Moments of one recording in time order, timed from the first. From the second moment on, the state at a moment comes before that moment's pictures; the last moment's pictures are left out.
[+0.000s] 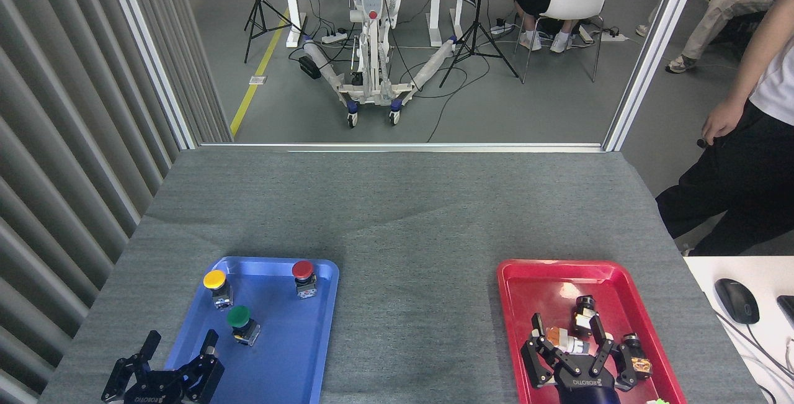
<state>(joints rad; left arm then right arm) 0.16 0.11 0.23 -1.55 -1.29 -0.32 0.13 0.13 0.00 -0.01 -1.53 1.39 -0.04 -0.19</state>
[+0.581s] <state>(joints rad) 0.16 0.13 0.21 -1.51 -1.31 -0.29 0.15 0.13 0.00 -0.01 -1.53 1.39 -0.04 -0.20</state>
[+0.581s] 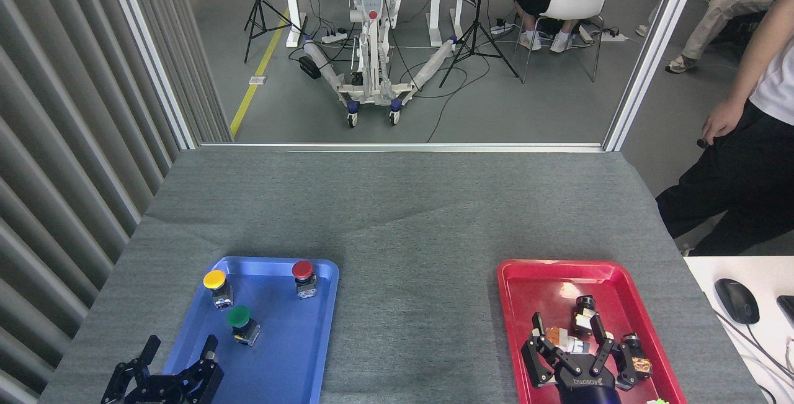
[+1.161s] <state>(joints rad) 0.07 0.25 -0.14 -1.35 -1.24 -0.04 0.20 0.13 0.01 -0.01 -1.53 1.40 -0.04 -0.19</state>
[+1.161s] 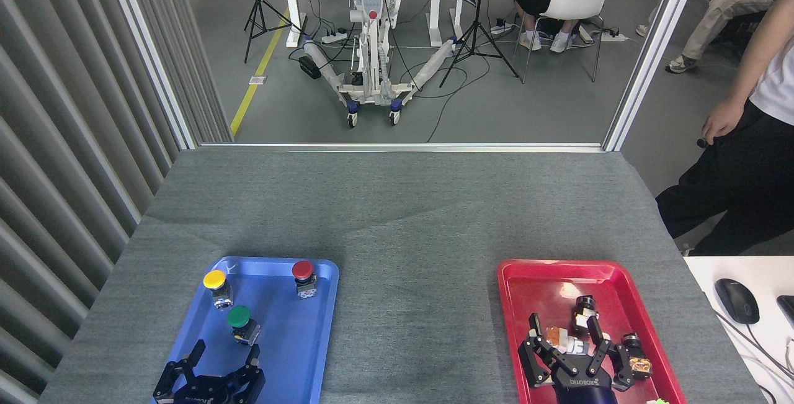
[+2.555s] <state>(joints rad) -0.16 0.27 -0.24 -1.04 -1.21 -0.04 0.21 0.13 0.02 -0.04 -1.57 1.42 -0.04 -0.19</state>
